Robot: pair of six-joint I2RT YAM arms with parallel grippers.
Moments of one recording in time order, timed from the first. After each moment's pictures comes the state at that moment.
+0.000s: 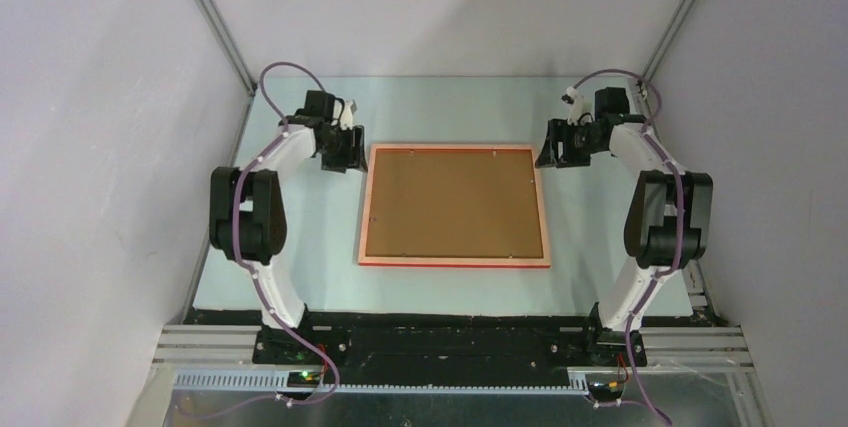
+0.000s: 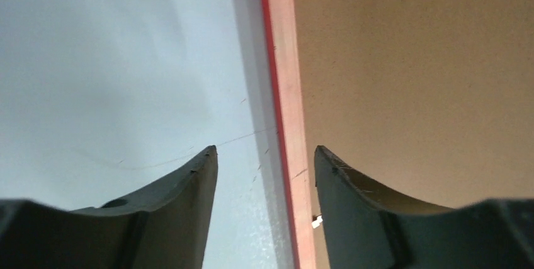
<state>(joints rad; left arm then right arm) -0.11 1.89 1.39 -0.60 0.26 -0.09 -0.05 1.86 1.38 -0.62 -0.54 -0.08</state>
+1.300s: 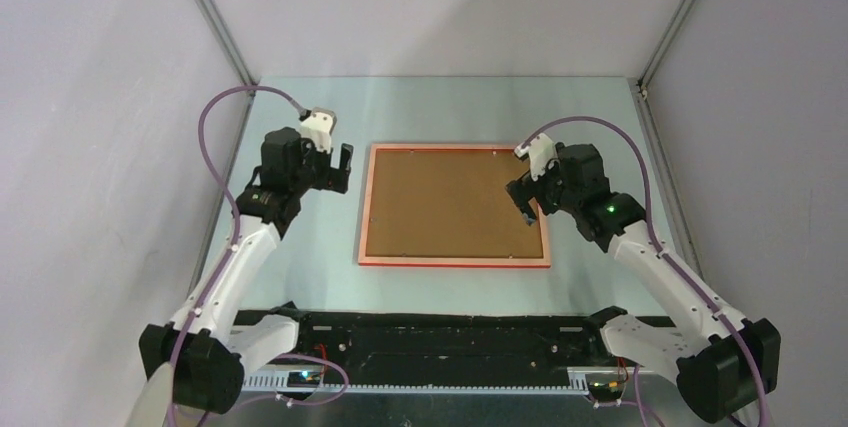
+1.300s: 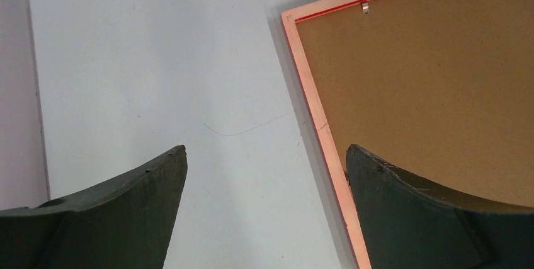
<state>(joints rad) -0.19 1.07 0.91 -0.35 0.02 0.14 0.42 1.03 0.88 -0.46 -0.08 -0.32</state>
